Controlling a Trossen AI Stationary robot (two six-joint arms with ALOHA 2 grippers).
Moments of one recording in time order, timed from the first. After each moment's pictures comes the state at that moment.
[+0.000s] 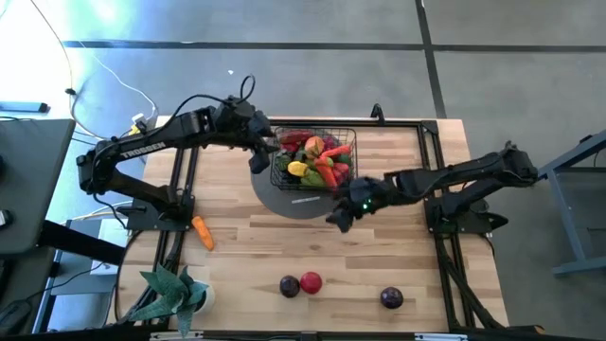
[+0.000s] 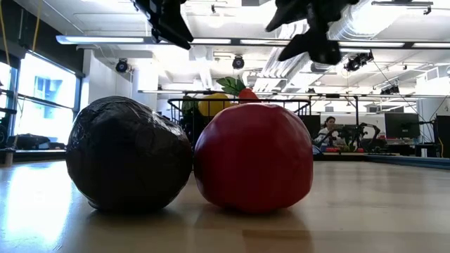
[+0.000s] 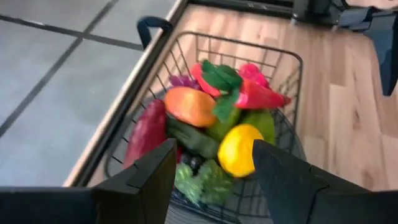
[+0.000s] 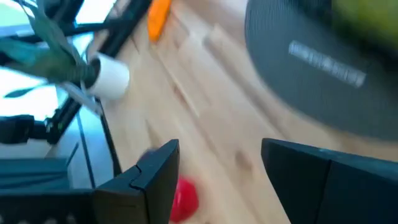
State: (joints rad) left arm 0.51 1.29 1.27 -0.66 0.02 0.09; right arm 0.11 1.37 1.03 -0.35 -0.02 0.90
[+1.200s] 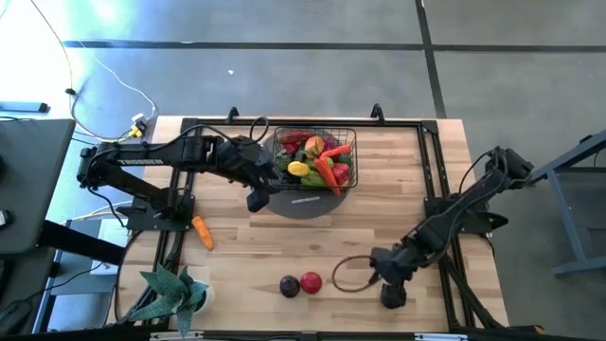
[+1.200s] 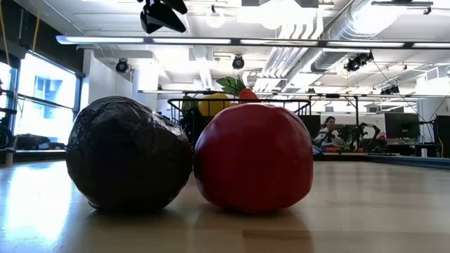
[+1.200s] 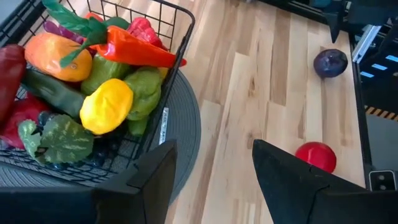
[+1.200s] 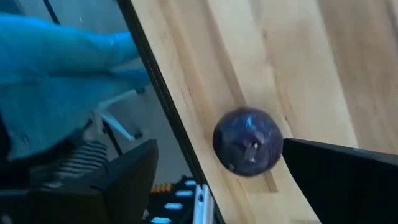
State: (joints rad) left arm 0.18 1.29 1.27 -0.76 0.02 -0.25; right arm 0.65 1.42 1.03 -0.70 -0.26 1.13
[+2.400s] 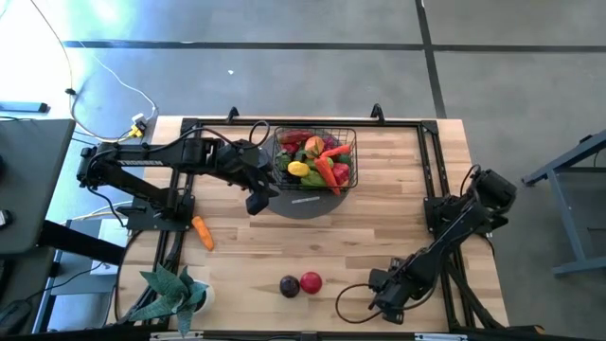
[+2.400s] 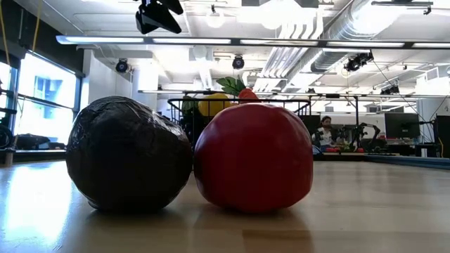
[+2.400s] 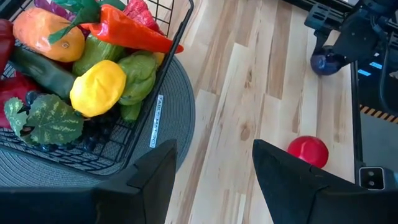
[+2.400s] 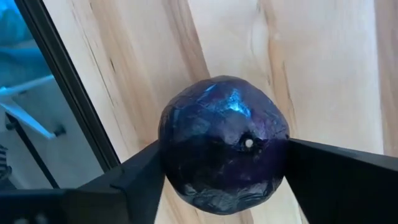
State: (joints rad) left arm 0.15 1.29 1.27 -0.80 0.01 -0.32; right arm 0.83 1.71 1.03 -0.65 -0.12 1.15
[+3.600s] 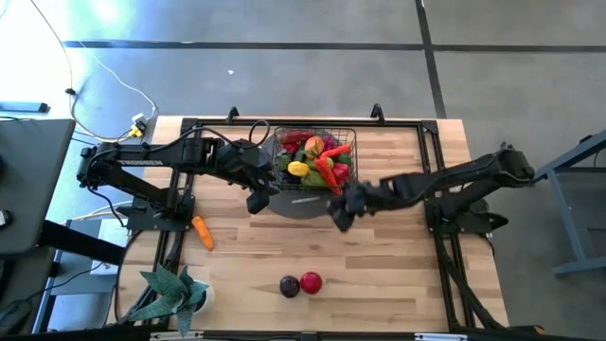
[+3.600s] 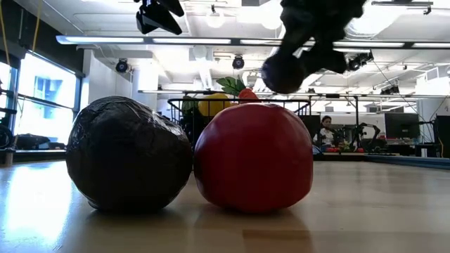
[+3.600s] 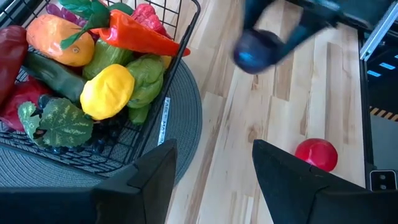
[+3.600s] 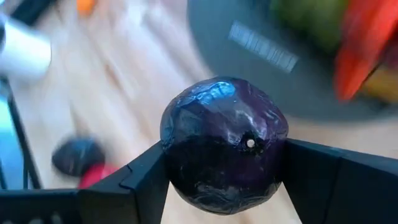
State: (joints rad) left arm 0.15 1.29 1.27 -0.80 -0.01 -0.30; right arm 0.20 1.42 1.03 -0.52 0.17 0.88
